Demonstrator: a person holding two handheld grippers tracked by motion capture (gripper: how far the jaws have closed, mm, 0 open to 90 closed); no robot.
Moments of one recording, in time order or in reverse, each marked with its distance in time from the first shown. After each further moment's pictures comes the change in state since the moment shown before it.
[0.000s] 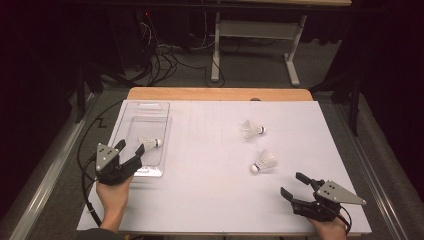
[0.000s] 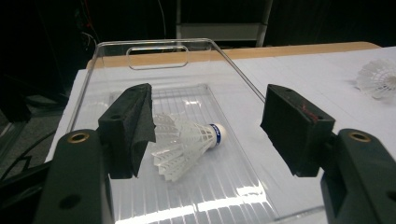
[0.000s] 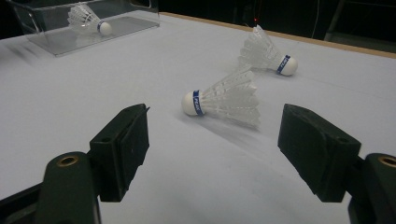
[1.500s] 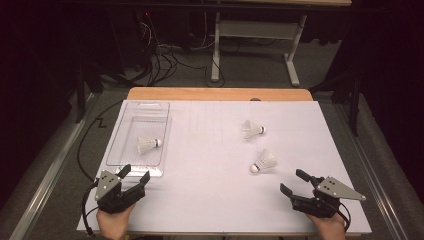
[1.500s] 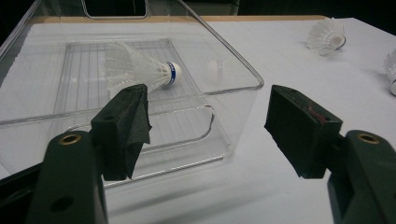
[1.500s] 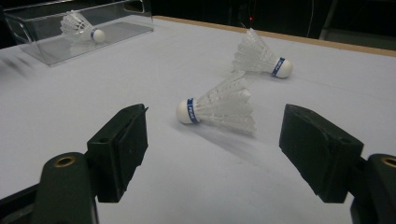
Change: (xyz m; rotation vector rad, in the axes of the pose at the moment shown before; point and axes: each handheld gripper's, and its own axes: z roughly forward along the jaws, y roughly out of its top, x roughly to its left) left arm -0.017 -0.044 -0.034 0.054 -0.112 -0.021; right arm -0.003 0.007 0.005 0.000 -0.015 0.040
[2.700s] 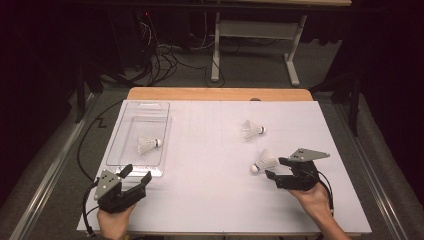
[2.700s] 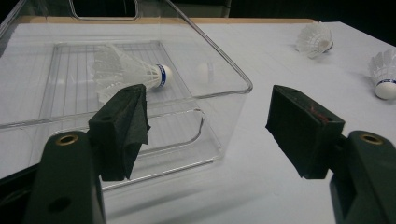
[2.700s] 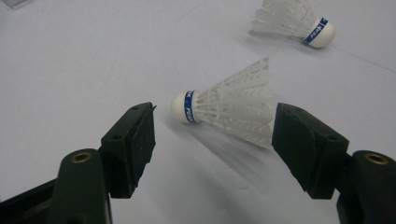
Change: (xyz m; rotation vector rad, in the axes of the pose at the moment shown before) left arm -0.001 0.002 0.001 -0.005 -0.036 -0.005; right arm -0.005 0.055 0.063 0.383 0.041 -0.039
